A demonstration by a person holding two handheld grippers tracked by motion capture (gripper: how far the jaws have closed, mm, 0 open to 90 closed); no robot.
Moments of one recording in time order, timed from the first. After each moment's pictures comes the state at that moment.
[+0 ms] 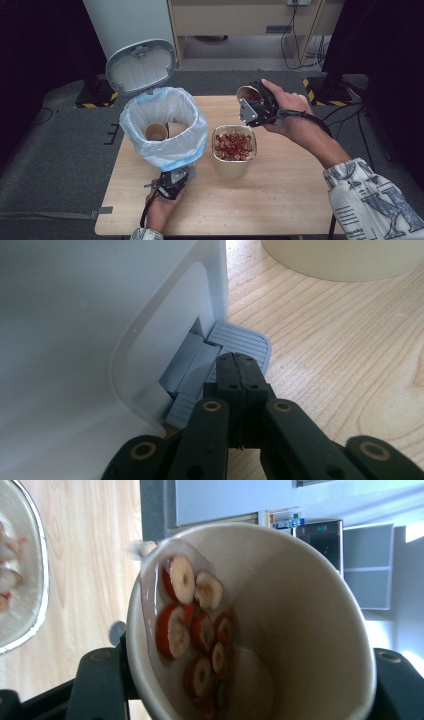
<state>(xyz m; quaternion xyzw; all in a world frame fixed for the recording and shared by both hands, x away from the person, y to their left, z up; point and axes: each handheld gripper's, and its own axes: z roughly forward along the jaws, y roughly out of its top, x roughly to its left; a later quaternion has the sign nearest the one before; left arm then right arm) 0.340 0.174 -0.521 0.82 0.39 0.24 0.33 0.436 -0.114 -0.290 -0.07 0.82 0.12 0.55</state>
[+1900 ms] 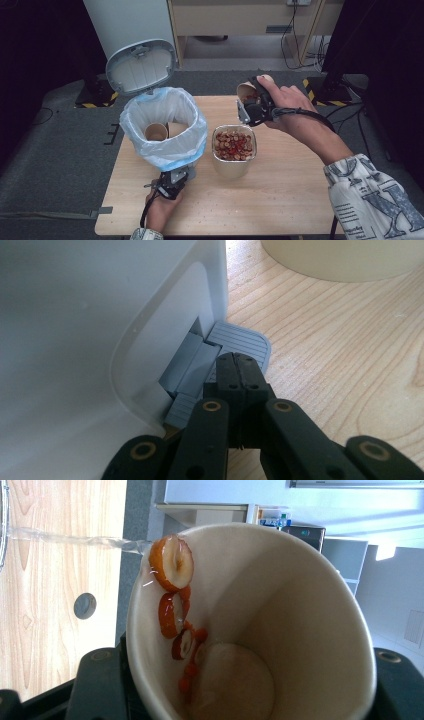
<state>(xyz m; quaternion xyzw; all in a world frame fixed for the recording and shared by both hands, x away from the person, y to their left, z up) 0.340 0.174 -0.522 0.82 0.39 0.24 0.33 0.436 -0.107 -0.284 -0.11 0.80 0.05 0.58</state>
